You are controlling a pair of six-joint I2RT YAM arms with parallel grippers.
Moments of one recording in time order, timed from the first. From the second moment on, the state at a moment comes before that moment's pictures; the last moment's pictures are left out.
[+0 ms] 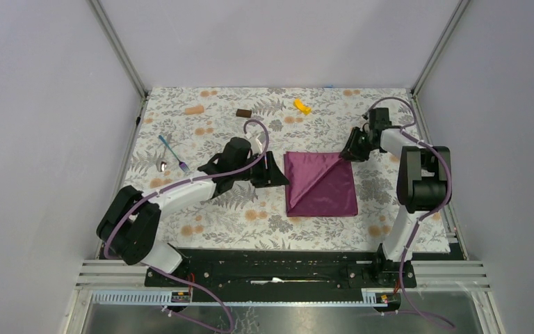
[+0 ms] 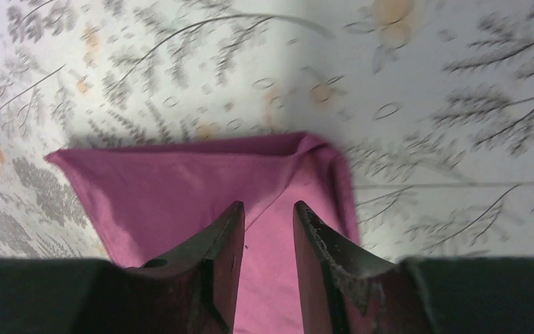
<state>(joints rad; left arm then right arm) -0.65 1.48 0.85 0.06 0.47 -0.80 -0.02 1.93 1.23 -0.40 -0.36 0.40</state>
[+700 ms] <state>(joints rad) -0.71 1.83 0.88 0.25 0.56 -0.83 0.12 1.80 0.94 -0.10 -0.78 0.62</state>
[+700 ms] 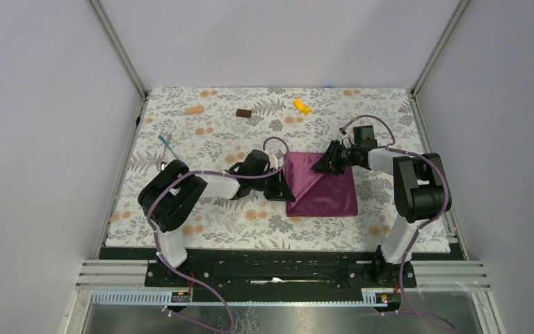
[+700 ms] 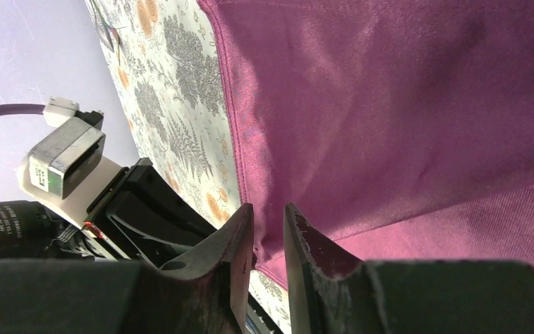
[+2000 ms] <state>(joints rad) -0.70 1.38 0.68 0.23 0.55 -0.84 0.15 1.43 0.71 -0.48 -0.28 0.54</state>
